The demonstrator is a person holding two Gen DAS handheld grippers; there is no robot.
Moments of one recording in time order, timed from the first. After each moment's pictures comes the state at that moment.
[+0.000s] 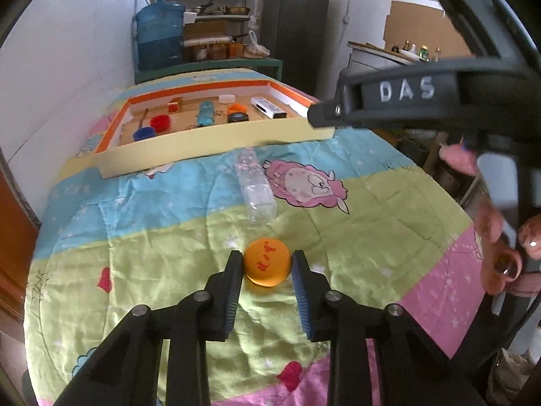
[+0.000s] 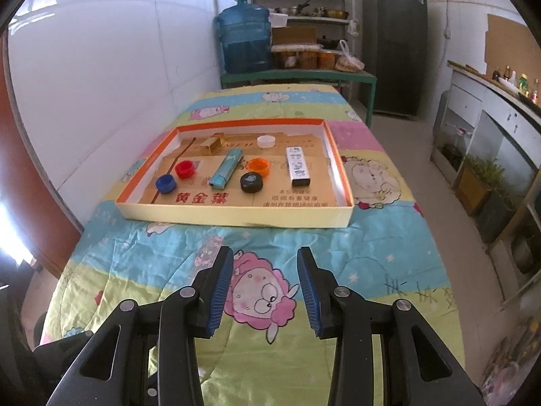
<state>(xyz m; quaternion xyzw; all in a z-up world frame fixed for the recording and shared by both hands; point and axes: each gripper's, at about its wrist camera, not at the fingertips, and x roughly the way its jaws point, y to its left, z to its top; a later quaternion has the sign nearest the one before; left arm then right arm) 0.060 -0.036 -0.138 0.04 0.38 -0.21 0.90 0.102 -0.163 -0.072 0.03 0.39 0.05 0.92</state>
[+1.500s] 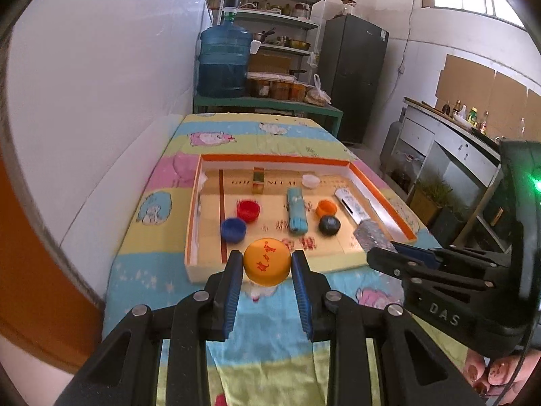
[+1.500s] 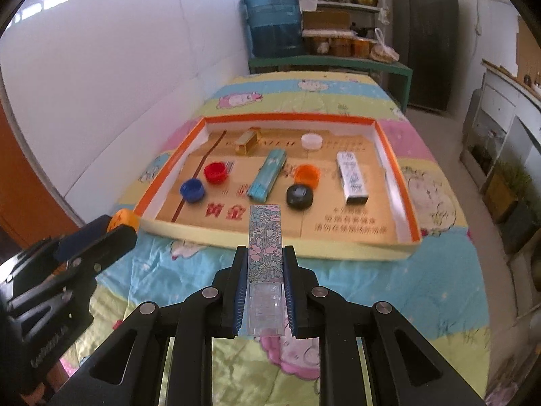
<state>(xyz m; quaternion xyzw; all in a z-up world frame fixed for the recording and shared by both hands) 0.157 0.023 -0.067 -0.03 0.33 -0.12 0.93 0.163 -0.132 -0.070 0.02 0.41 0.10 0.91</state>
